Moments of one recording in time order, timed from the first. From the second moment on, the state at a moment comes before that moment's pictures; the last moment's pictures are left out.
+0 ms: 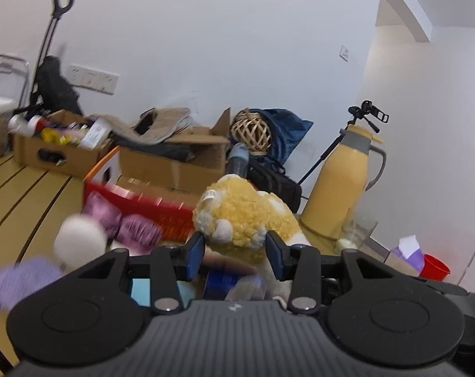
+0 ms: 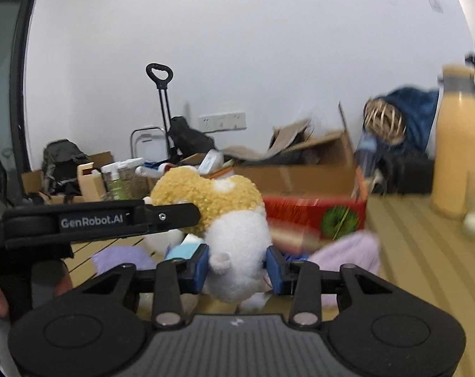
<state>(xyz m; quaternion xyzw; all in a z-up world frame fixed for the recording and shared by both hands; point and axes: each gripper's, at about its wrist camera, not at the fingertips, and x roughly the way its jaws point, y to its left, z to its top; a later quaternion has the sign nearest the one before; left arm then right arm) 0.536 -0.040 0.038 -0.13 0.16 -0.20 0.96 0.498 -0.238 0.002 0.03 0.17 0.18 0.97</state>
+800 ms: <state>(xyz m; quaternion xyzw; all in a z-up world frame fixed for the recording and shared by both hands) 0.854 -0.095 0.028 -0.01 0.27 -0.18 0.95 0.843 -0.274 0.028 -0.02 0.27 0.03 0.96</state>
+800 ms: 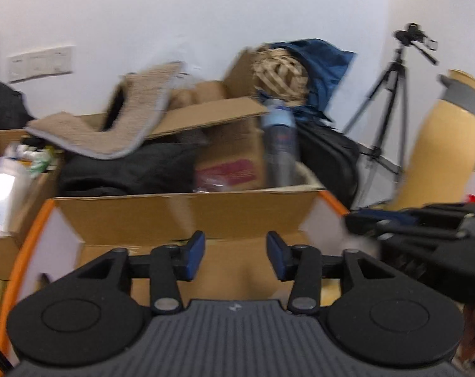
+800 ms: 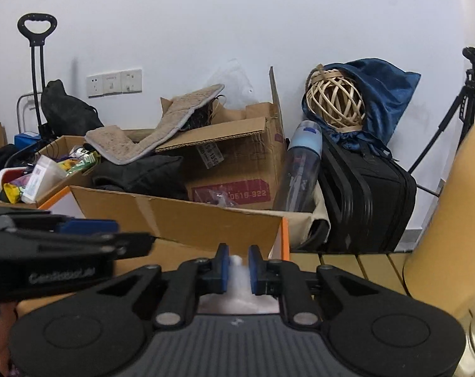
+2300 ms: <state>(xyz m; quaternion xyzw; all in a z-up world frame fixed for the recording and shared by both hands) 0.324 0.018 0.041 0.02 0.11 -0.05 0.99 0.358 -0.264 0.044 -0.01 0.16 0.13 0.98</state>
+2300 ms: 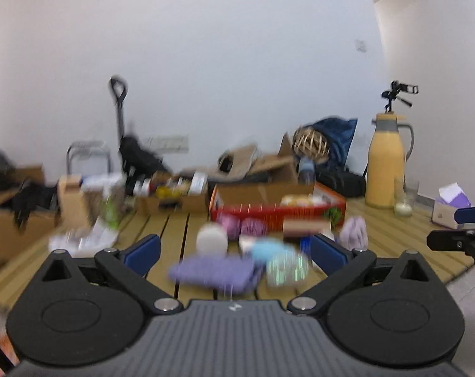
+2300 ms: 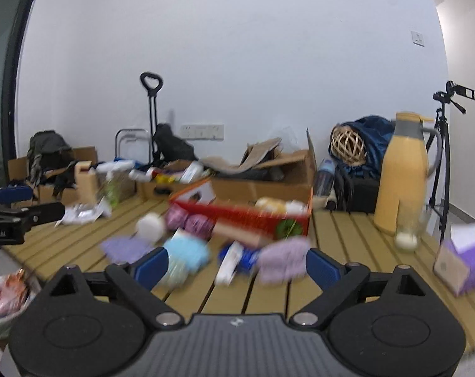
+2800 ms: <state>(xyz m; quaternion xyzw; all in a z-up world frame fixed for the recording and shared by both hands) 0.339 0.023 -0.003 0.00 0.18 -0.05 0.98 0.323 -0.236 -0.001 -0.01 0.19 0.16 0.97</state>
